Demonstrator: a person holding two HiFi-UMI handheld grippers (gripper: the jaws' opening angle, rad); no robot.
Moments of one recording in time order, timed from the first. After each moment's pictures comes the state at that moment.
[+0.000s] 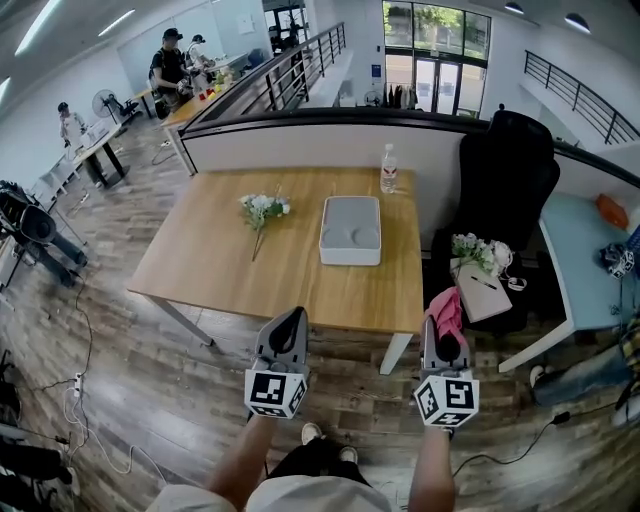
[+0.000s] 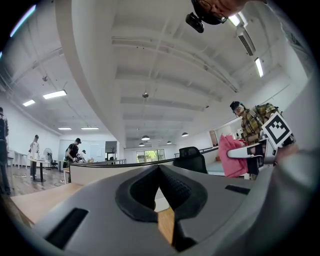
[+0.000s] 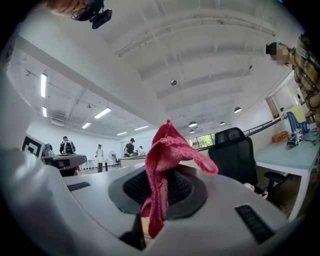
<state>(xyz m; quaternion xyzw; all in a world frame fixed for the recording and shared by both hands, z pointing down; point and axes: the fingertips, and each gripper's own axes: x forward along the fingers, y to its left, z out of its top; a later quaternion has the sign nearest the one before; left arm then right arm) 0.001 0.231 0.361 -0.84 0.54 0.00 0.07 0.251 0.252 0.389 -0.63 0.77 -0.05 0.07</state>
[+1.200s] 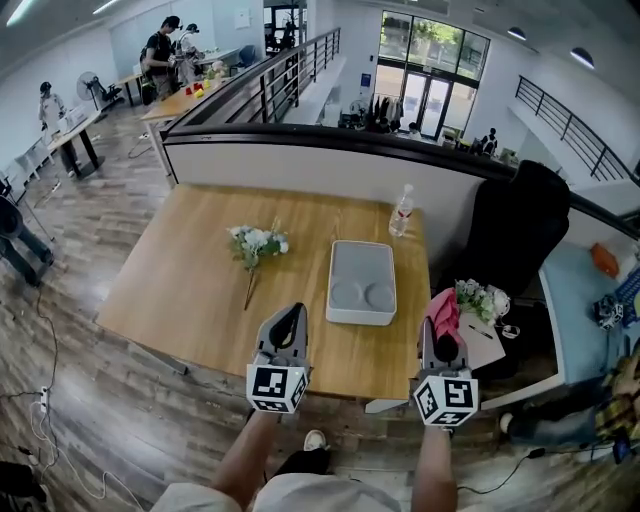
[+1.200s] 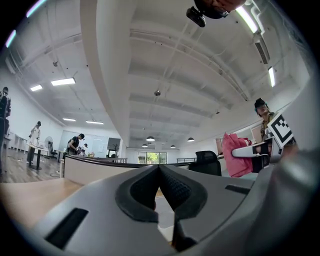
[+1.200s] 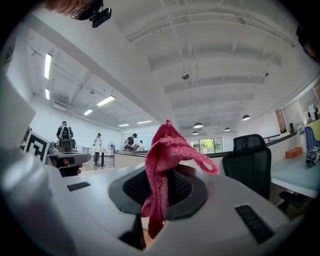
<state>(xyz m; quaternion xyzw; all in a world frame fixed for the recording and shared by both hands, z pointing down) -0.060 0.030 0.372 -0.84 0.54 0.05 0.03 0.191 0.065 0.367 -0.64 0.77 -0.01 0.01</state>
